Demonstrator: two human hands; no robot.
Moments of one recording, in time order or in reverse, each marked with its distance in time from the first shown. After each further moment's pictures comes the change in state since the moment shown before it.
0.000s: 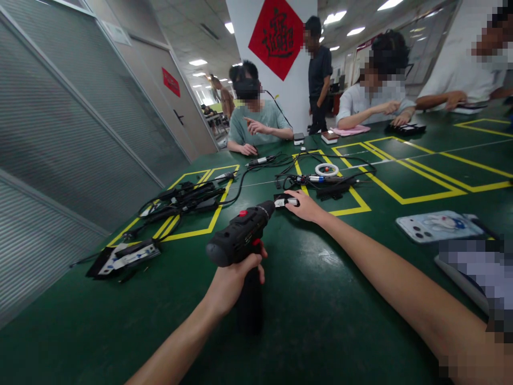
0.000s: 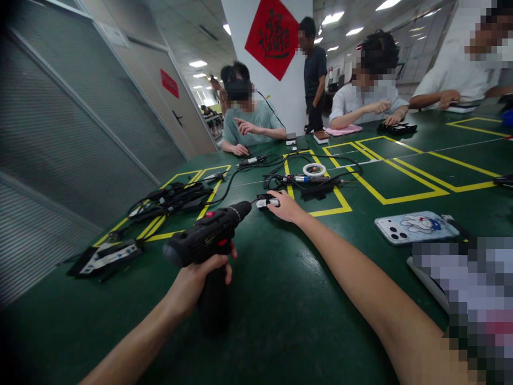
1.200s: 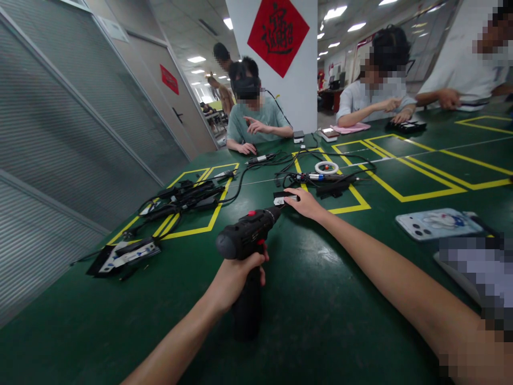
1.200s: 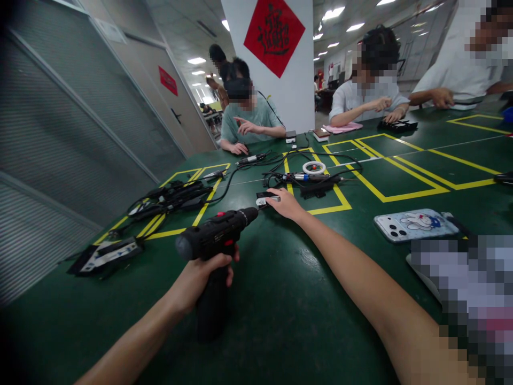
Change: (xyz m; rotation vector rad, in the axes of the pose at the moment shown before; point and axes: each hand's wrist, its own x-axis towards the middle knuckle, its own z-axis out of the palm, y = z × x) left_hand 0.001 0.001 0.004 -0.028 -0.016 -0.089; right_hand 0.004 0.001 0.003 0.060 0.078 0.023
